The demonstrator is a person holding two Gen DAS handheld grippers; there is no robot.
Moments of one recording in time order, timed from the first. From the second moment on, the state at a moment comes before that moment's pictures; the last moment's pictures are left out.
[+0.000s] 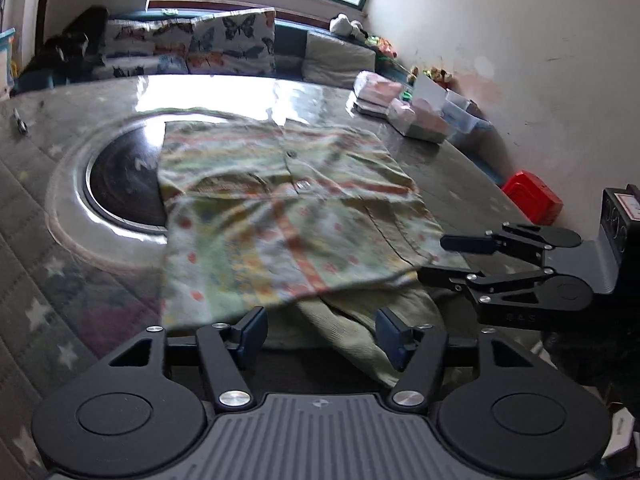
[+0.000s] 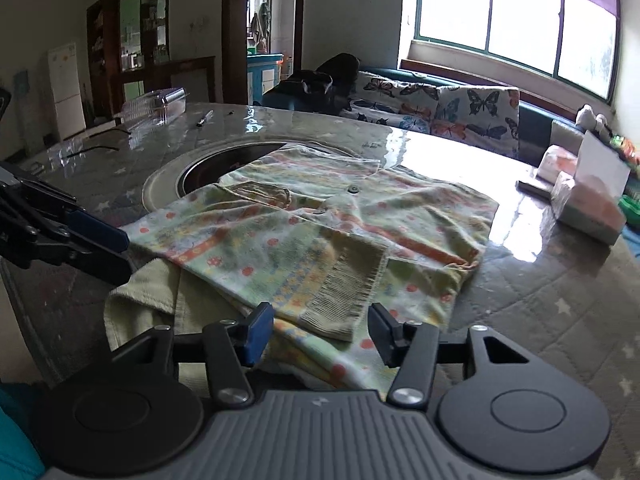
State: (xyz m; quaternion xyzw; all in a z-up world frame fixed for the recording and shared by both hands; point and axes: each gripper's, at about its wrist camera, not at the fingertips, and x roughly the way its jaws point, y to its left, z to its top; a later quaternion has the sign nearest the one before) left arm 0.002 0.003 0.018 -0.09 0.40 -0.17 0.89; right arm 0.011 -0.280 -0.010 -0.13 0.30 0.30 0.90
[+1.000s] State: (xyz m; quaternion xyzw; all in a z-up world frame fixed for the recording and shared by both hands) left arm 0.062 0.001 0.053 -0.15 0.39 -0.22 0.88; right arm -0.002 -0.260 -0.010 -0.16 0.26 0.35 0.88
